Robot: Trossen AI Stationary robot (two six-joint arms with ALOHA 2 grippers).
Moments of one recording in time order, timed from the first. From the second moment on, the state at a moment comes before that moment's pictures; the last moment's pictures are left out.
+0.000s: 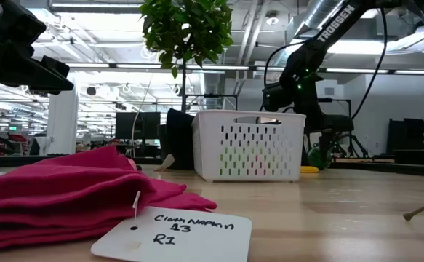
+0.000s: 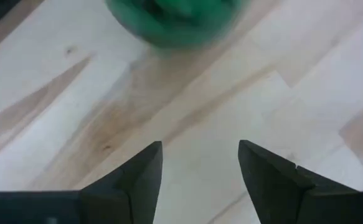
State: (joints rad) left arm -0.27 0.03 0.15 -0.46 -0.24 -0.01; right arm -0.70 1.89 1.21 -0.94 0.16 1.56
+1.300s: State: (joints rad) left arm -0.27 0.03 0.15 -0.46 -0.24 -0.01; right arm -0.92 1.88 1.37 -1.00 0.29 1.23
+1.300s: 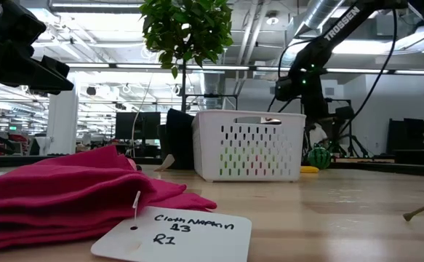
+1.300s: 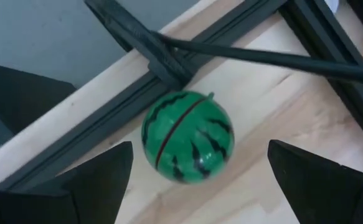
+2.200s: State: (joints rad) left arm -0.27 0.03 0.15 -0.46 -0.24 -0.01; right arm -0.95 1.99 1.37 -0.92 0.26 1.14
